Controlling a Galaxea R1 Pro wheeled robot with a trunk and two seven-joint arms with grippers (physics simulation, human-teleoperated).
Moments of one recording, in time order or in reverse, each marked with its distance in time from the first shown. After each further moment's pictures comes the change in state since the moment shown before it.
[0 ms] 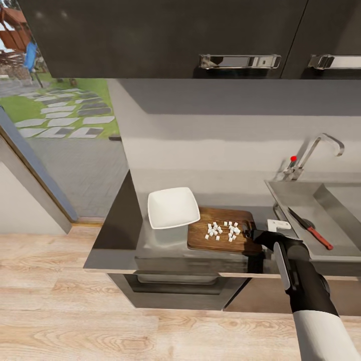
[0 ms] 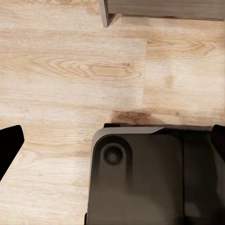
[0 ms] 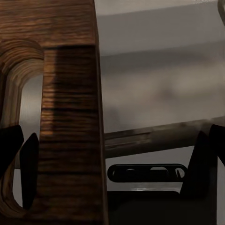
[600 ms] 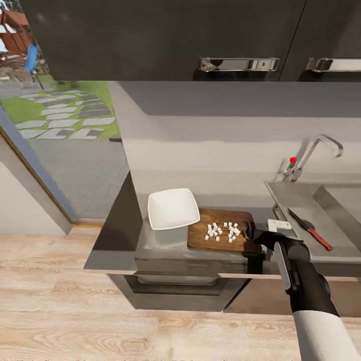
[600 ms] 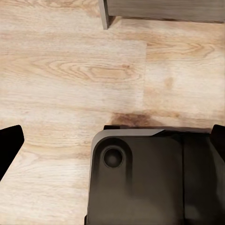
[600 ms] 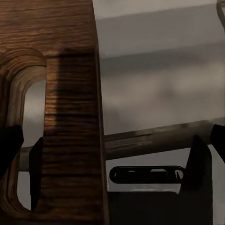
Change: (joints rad) left arm 0.000 0.000 0.000 0.000 0.000 0.000 0.000; right arm 0.000 0.001 -0.006 -0.002 -0.006 0.002 -0.001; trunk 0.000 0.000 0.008
